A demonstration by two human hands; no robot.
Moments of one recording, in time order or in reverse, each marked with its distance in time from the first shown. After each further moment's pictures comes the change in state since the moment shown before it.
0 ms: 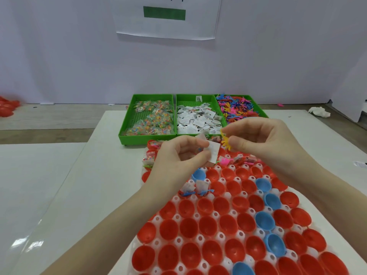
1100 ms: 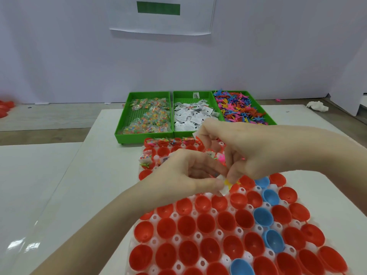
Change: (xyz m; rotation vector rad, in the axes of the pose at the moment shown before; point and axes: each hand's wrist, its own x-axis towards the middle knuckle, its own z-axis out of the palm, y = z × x) left_hand -0.004 0.002 -0.005 0.154 -0.481 -0.092; right_hand 0.022 -0.027 0.001 -0.695 -0.669 -0.091
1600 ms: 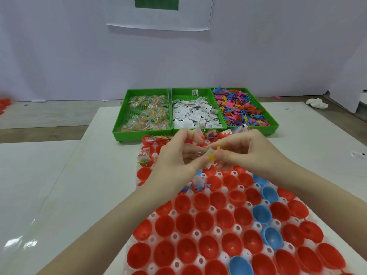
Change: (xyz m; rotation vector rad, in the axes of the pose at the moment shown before) left_hand 0.015 -0.022 0.006 0.042 0.412 0.133; right_hand -0.008 0.039 0.051 0.658 0.425 0.127
